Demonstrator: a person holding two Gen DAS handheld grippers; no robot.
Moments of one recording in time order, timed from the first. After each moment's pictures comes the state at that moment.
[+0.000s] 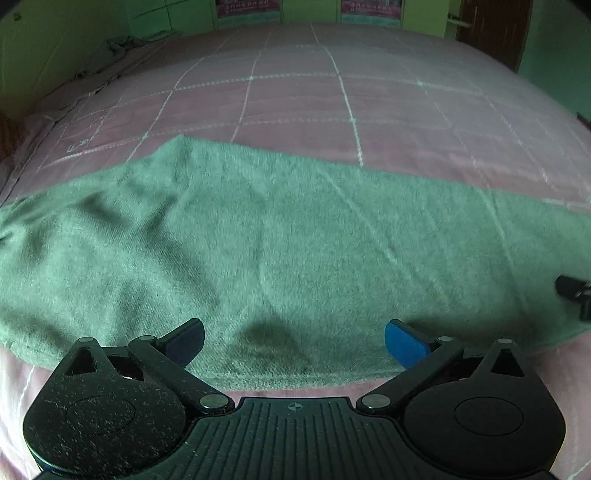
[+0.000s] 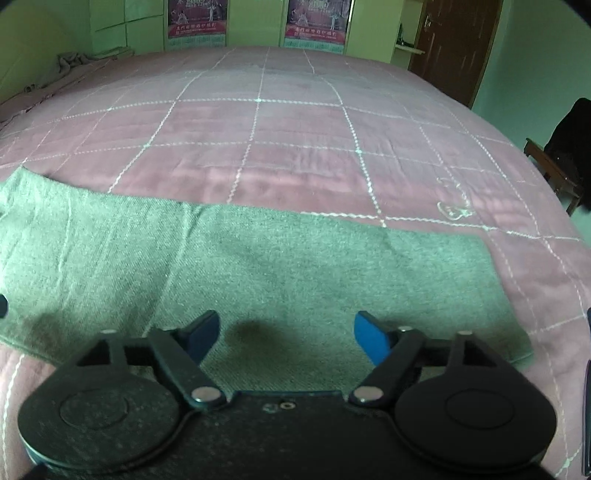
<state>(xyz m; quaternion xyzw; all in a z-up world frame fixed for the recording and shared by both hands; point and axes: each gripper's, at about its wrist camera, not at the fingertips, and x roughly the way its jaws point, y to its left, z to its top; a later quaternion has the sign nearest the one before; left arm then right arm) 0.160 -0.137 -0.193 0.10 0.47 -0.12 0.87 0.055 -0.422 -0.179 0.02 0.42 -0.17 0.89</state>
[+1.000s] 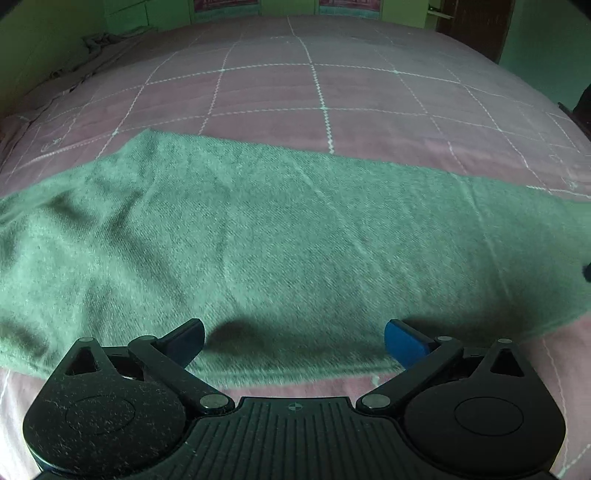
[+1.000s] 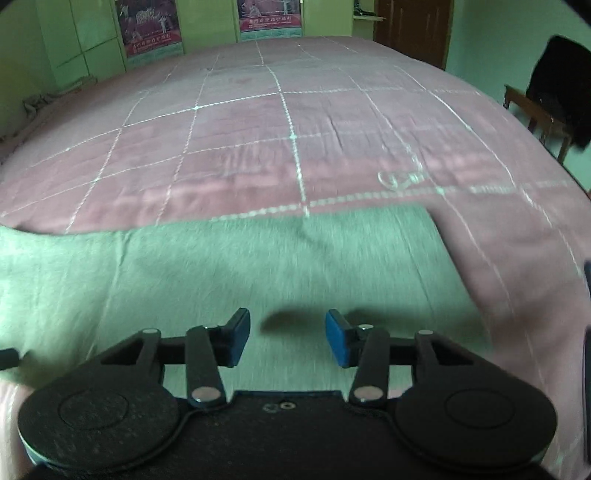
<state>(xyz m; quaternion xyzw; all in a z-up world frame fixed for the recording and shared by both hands) 0.152 -0.137 -0.201 0.09 0.47 -0.16 0.86 0.022 -0.498 -0.169 0.12 0.43 -0.18 0.88</state>
